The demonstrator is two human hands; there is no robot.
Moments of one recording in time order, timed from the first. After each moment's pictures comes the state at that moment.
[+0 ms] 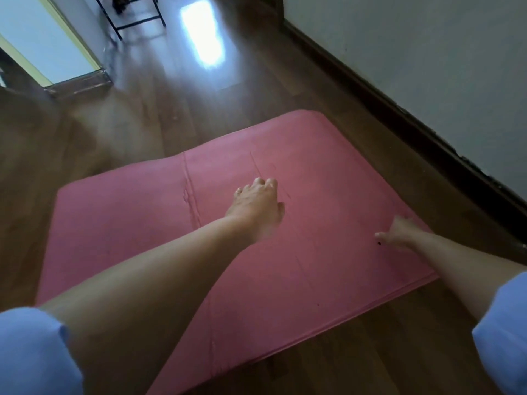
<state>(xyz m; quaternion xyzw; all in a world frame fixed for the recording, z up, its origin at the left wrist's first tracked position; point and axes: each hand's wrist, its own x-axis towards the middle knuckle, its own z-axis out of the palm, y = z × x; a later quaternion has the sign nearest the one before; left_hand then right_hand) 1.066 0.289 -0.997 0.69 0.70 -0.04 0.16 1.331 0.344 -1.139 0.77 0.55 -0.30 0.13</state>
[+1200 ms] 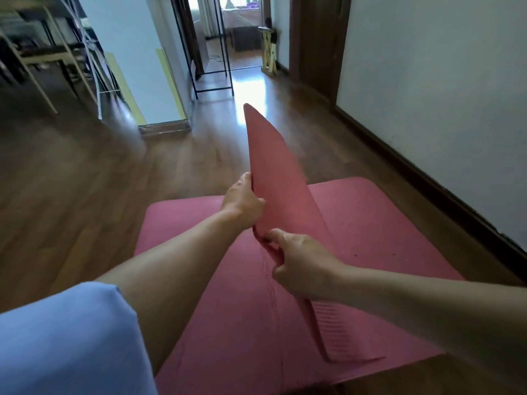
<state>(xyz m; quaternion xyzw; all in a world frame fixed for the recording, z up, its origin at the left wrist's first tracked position) 0.879 0.229 -0.898 0.51 0.76 0.33 0.23 1.025 0.169 -0.895 0.45 0.83 -0.33 -0.07</state>
